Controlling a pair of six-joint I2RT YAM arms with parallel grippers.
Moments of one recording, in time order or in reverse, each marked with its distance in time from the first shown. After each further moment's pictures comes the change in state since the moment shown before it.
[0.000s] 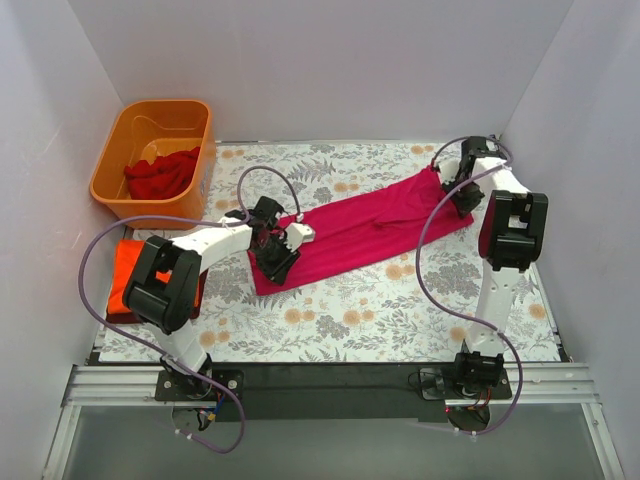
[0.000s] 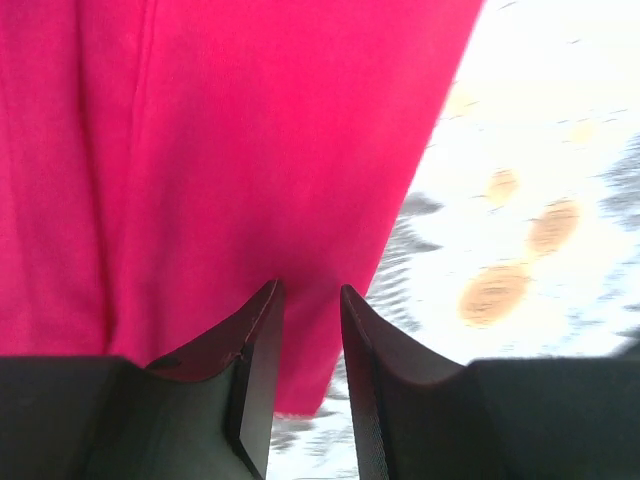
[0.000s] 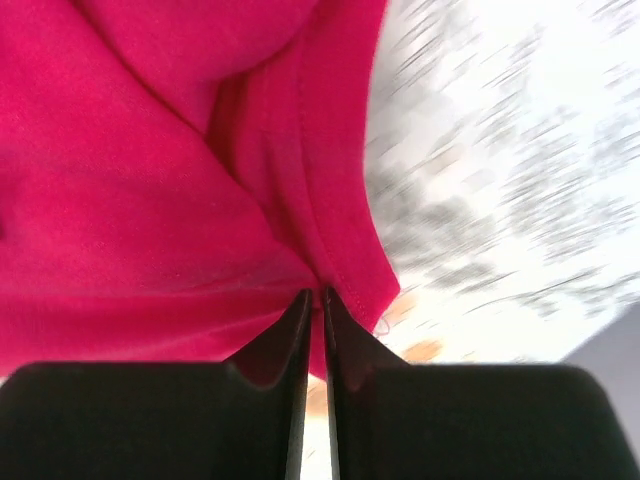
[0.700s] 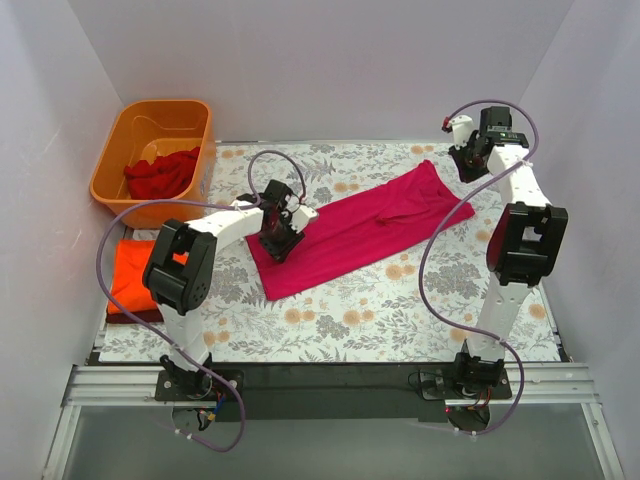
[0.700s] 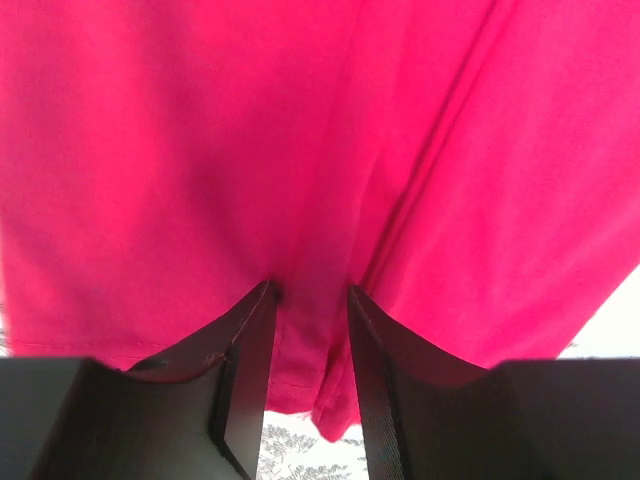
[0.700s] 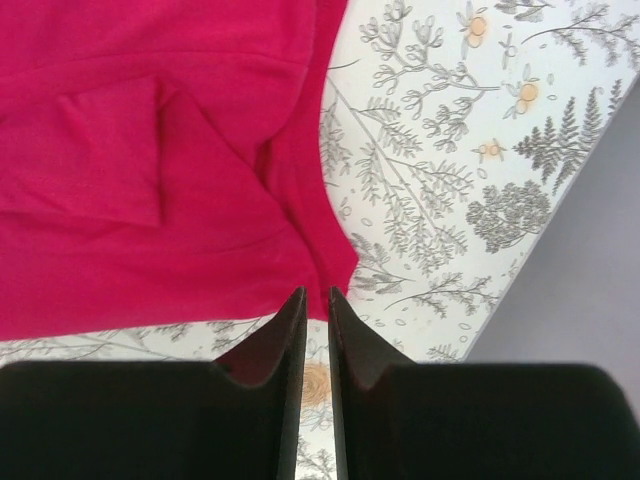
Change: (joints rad) left arm -0.015 0.172 0.240 -0.021 -0.180 -0.036; right arm -0.006 -0.163 0.097 0.096 -0.142 0.063
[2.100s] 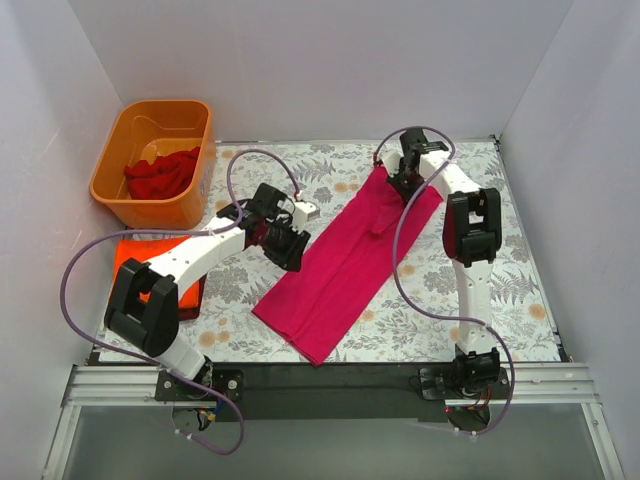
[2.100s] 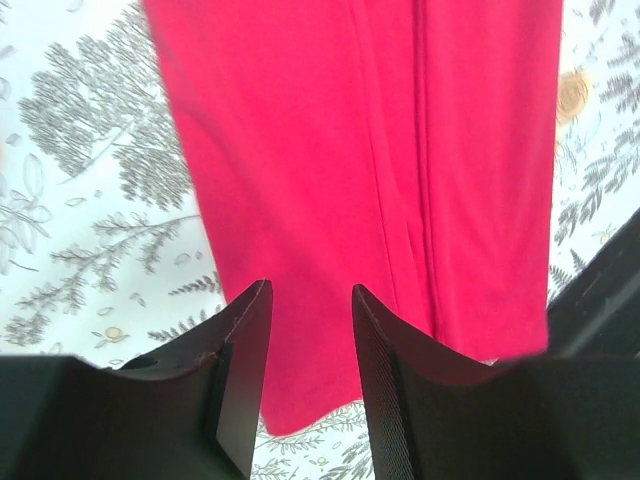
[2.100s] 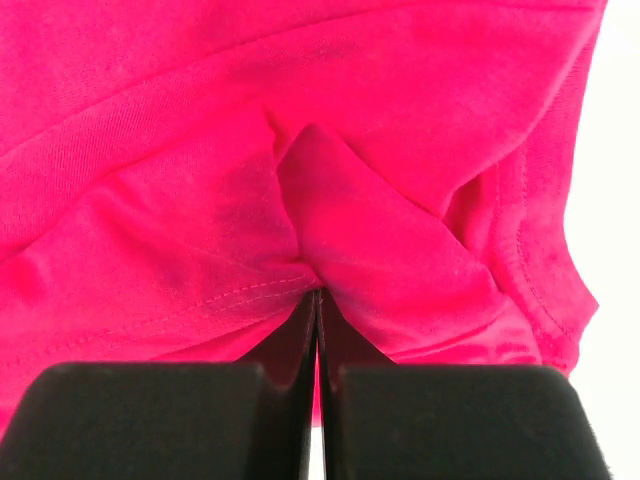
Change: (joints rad) left arm -0.068 -0.317 -0.134 -0.018 0.212 -0.254; right arm 0.288 0.310 0.150 -0.135 0.063 0.009
